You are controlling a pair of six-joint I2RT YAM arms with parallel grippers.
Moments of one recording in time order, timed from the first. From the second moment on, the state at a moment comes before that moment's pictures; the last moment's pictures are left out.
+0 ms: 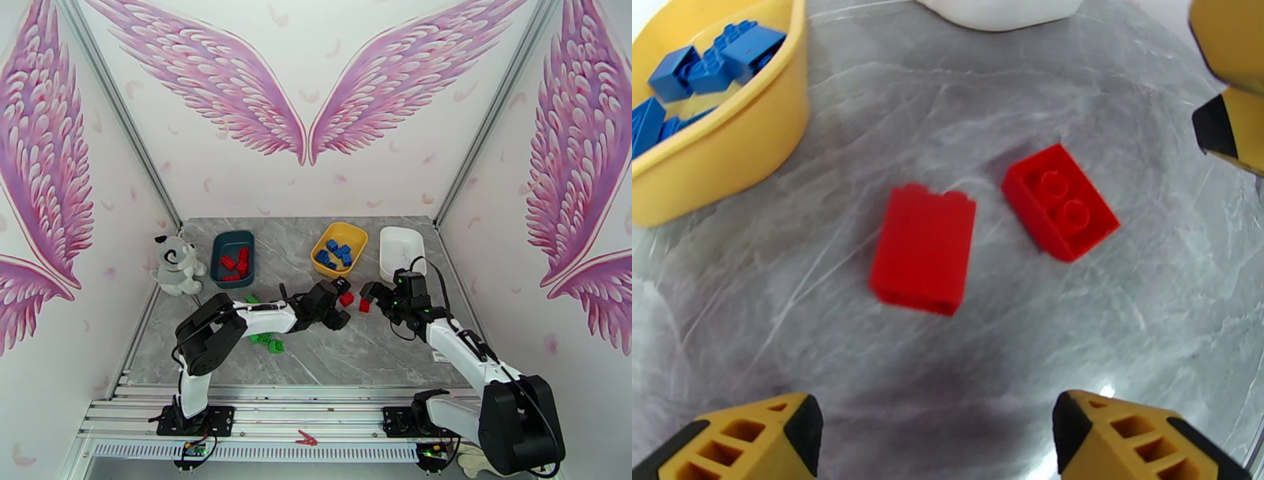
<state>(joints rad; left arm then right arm) -0.92 2.00 1.21 0.04 -0.05 -0.12 0.13 1.19 0.63 -0.24 -0.28 0.76</state>
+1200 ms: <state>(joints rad) -0.92 2.20 1.42 0.02 -0.10 -0.12 0.09 1.13 0.60 -0.22 -0.33 0.79</state>
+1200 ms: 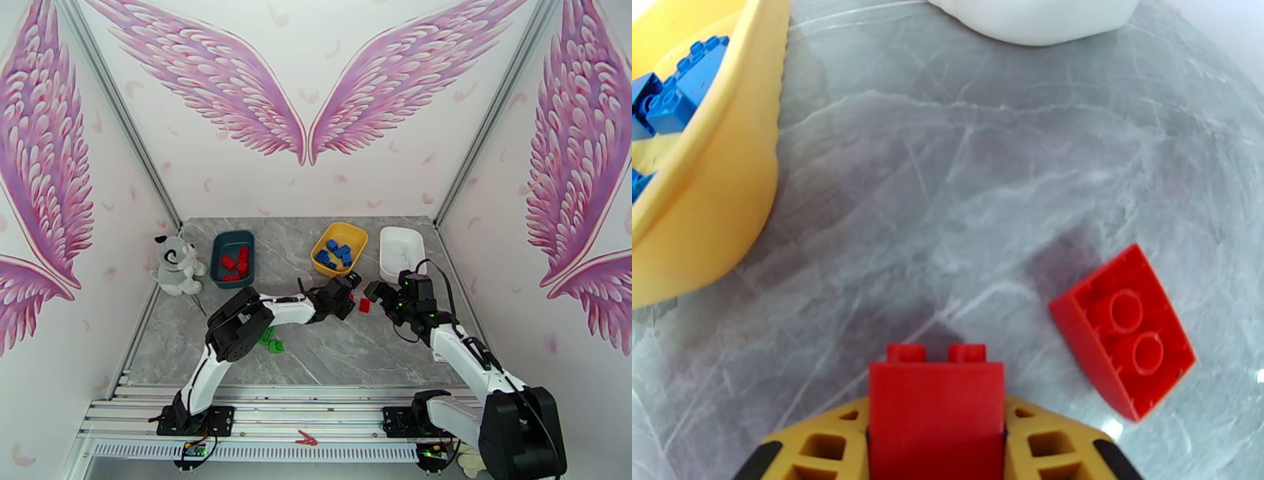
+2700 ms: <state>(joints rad) -0.22 1.62 1.07 -0.17 -0.27 -0.30 0.61 1.39 0.87 -0.28 -0.21 0.50</state>
